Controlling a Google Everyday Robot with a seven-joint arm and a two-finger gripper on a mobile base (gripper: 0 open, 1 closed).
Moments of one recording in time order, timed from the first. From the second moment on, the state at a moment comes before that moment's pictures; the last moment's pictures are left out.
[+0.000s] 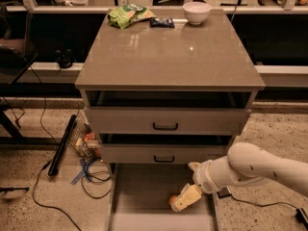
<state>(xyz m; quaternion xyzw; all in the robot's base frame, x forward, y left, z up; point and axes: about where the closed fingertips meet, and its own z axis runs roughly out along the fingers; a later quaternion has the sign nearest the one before) 0.439 -0.096 0.532 -0.45 0.82 0.28 0.22</state>
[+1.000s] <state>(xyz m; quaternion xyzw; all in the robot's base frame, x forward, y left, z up) 0.498 -0.192 0.349 -0.42 0.84 0.22 0.24</state>
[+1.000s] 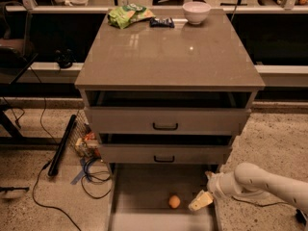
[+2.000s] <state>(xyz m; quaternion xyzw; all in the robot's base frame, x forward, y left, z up) 0.508 -0.156 0.282 -0.46 0.82 0.24 0.26</state>
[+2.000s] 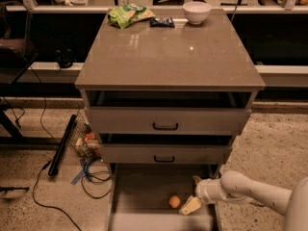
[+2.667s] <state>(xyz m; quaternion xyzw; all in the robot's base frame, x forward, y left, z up) 0.519 -0.114 0.190 -0.46 0.80 0.24 0.29</state>
